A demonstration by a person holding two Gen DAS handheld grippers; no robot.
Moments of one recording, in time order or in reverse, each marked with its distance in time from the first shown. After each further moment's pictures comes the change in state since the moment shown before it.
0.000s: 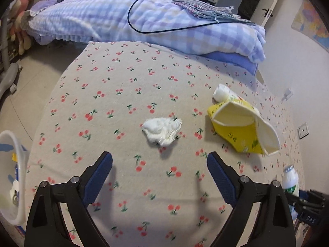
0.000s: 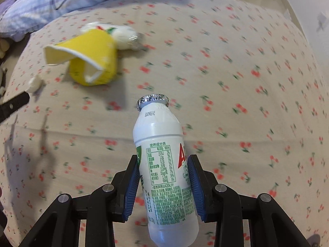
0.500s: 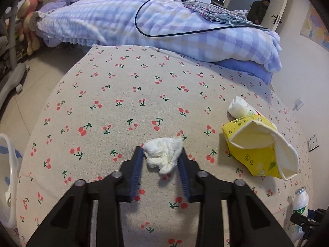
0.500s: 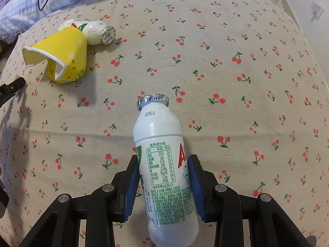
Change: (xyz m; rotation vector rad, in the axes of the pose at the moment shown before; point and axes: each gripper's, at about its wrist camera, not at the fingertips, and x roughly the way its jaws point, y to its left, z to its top) left arm 0.029 -0.003 0.013 -0.025 -0.055 0.076; right arm 0.008 -0.025 -0.004 0.022 0.025 -0.020
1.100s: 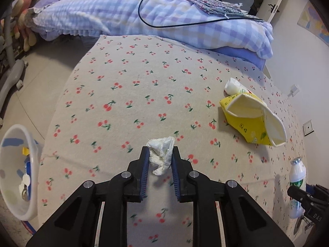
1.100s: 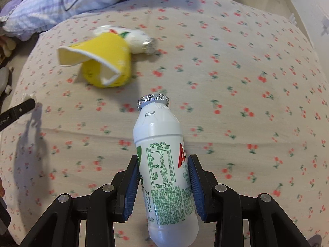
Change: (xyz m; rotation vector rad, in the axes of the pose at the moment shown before) left arm -0.044 0.024 -0.018 0.035 0.112 -0.019; right arm -0.022 0.045 0.001 -0.058 -0.046 0.054
